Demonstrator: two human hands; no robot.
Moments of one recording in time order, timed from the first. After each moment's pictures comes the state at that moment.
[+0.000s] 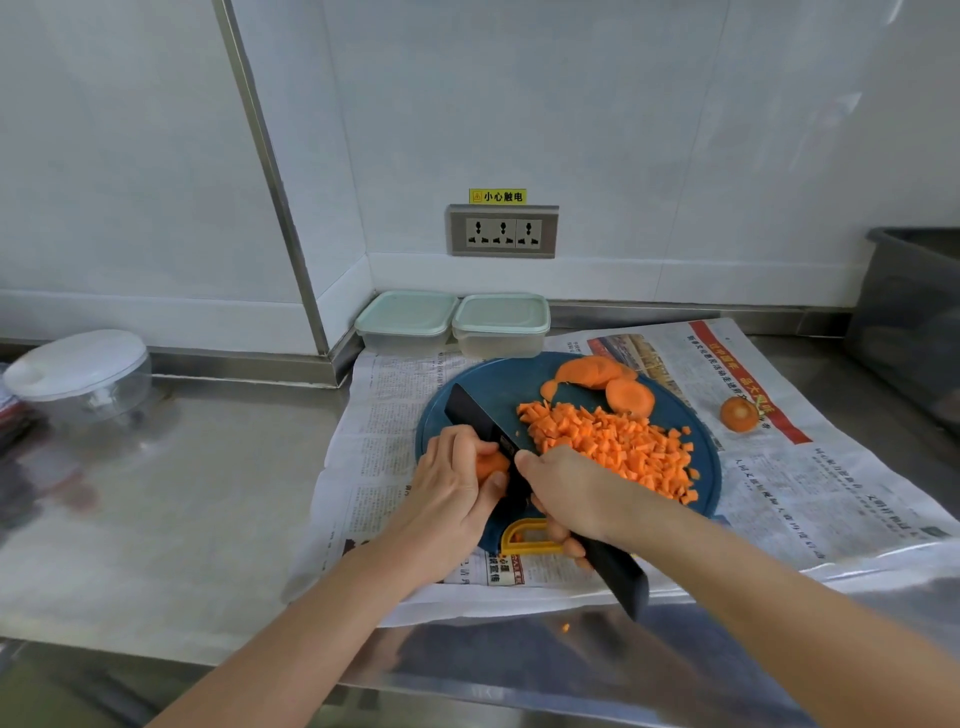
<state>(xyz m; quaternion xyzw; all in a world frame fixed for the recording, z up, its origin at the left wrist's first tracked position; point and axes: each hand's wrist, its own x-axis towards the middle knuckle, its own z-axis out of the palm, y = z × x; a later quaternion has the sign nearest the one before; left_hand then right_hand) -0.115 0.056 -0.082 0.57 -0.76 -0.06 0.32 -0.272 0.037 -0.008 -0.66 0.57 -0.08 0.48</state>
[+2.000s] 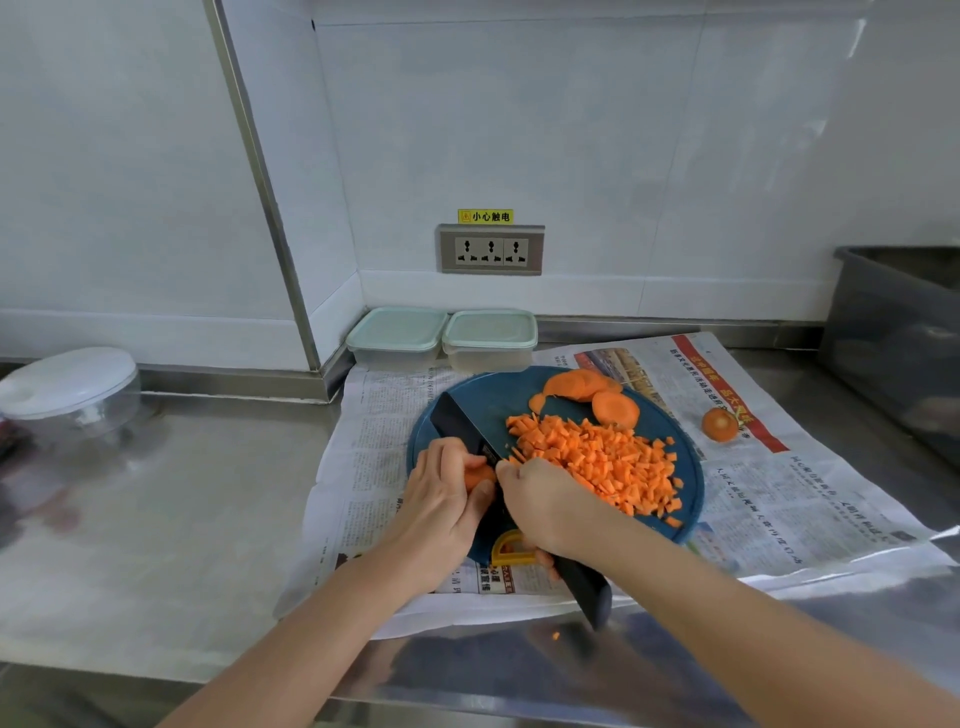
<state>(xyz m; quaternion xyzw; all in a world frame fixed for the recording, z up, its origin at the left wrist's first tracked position) -0.115 0.054 -0.085 0.56 -0.74 -0.06 0.36 -0.253 0.047 -0.007 -0.77 0.56 -0.05 0.30</state>
